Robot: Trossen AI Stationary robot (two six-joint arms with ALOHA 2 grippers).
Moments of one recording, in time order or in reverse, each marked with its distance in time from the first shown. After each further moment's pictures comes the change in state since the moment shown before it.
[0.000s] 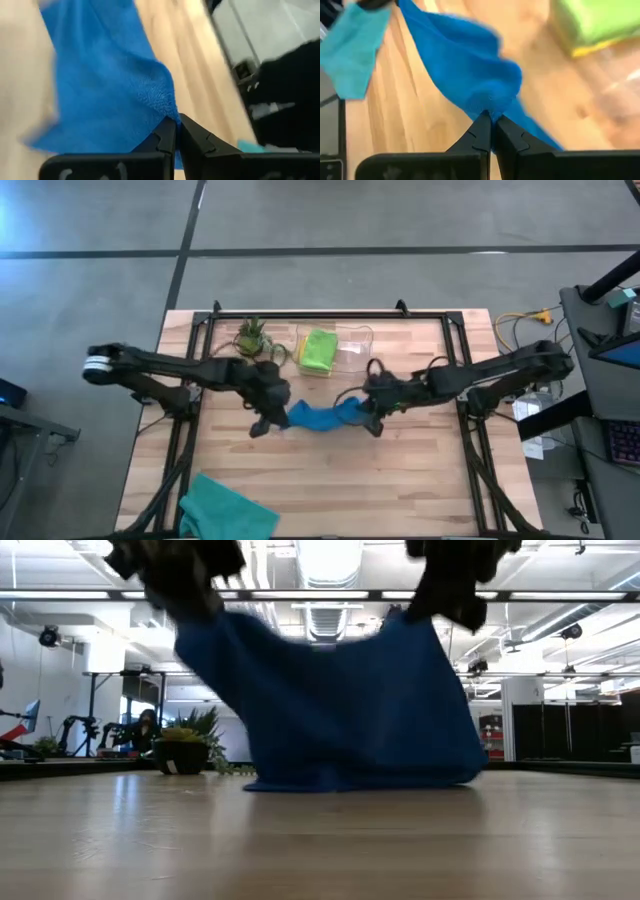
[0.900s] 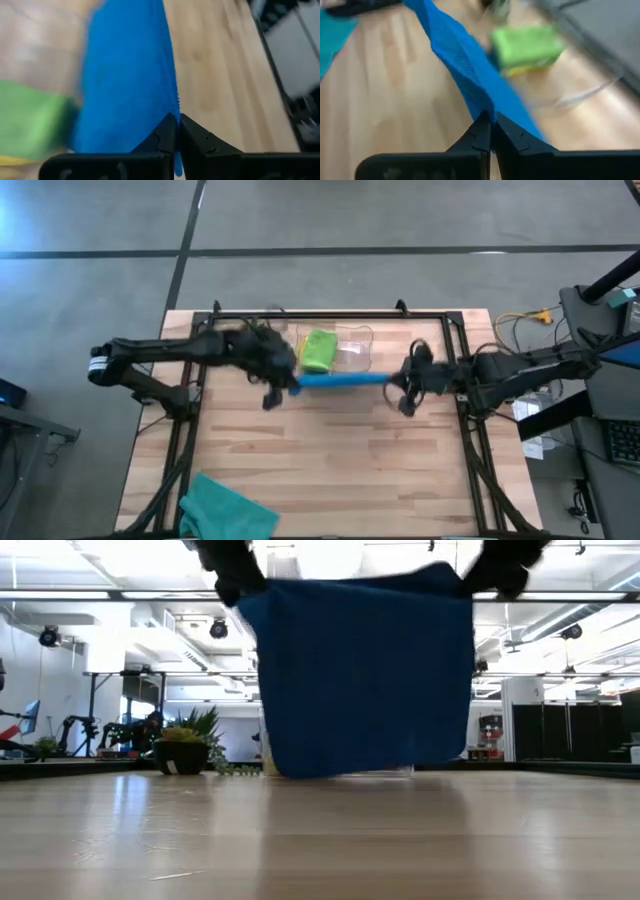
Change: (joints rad) left arm 0.098 0.071 0.359 -0.298 -0.218 0.097; right arm 0.021 -0.350 -0.110 -0.175 0.243 -0.167
